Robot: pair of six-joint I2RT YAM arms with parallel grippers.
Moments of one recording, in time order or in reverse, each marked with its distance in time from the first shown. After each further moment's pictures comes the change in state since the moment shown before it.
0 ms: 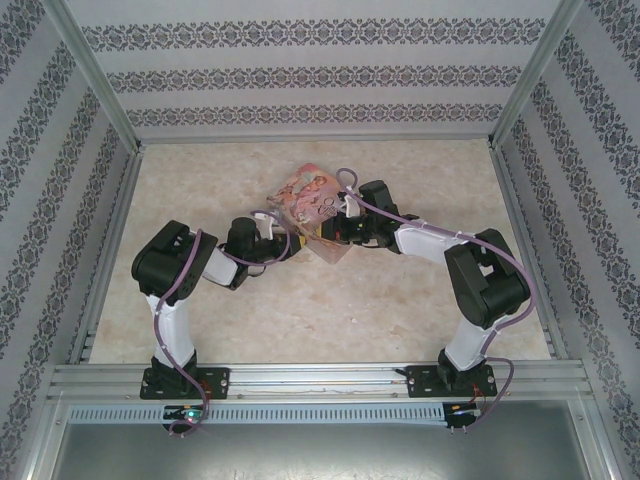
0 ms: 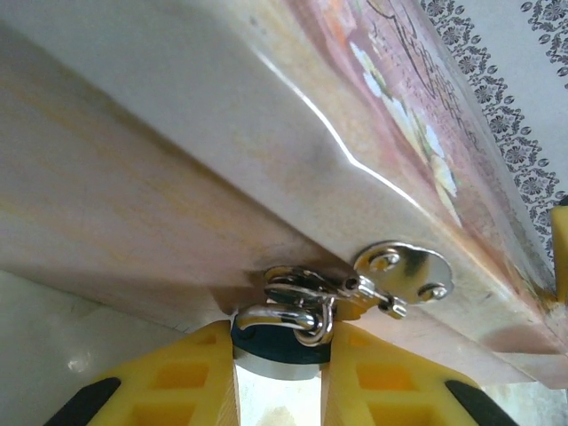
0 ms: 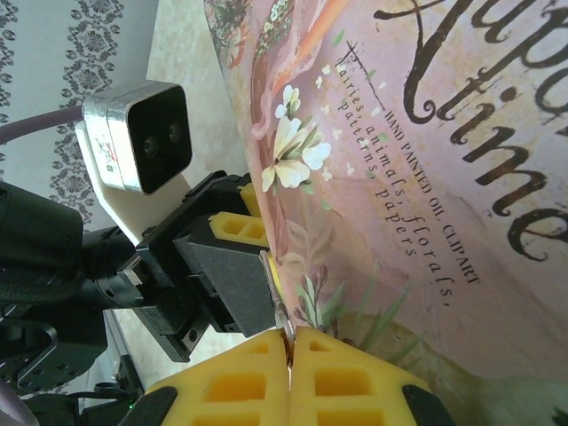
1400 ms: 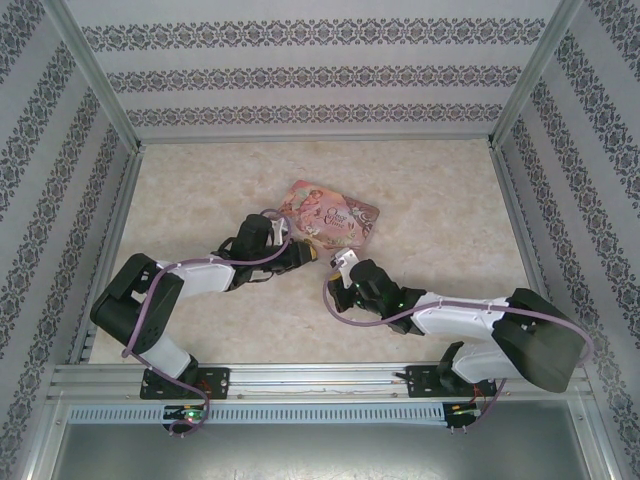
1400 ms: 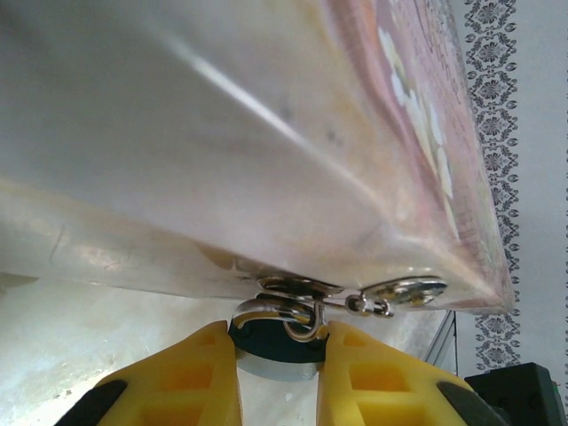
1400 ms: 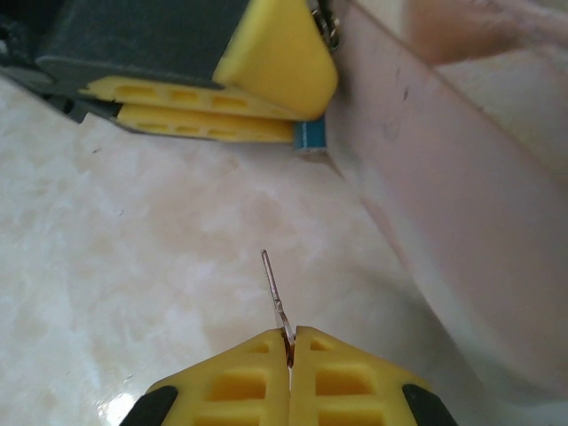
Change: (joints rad) left arm -0.157 -0.373 0.035 -0.620 -0.039 -0.287; right arm 0.446 -0.430 -0.558 0.249 0.755 -0.358
